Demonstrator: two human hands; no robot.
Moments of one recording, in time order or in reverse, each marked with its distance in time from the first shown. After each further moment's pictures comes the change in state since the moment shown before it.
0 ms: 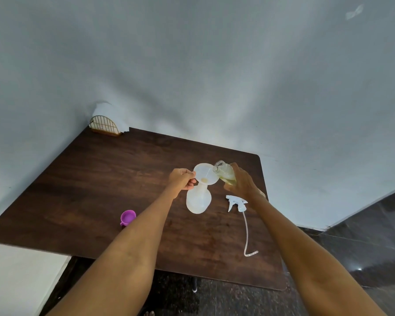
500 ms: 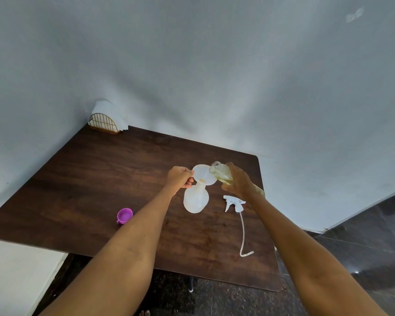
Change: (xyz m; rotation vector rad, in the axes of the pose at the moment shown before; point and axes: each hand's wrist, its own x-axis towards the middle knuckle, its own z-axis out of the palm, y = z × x) left_hand 0.000 0.004 0.006 0.112 0.036 0.045; right_hand 0.001 0.001 -0.007 -0.063 -0.042 -0.067
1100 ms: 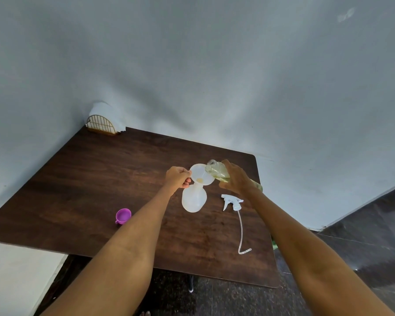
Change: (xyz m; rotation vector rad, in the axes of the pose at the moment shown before) left_hand 0.000 -0.003 0.002 0.049 0.021 0.034; right_hand 0.000 -0.006 -0.010 -0.038 -0.032 -0.035
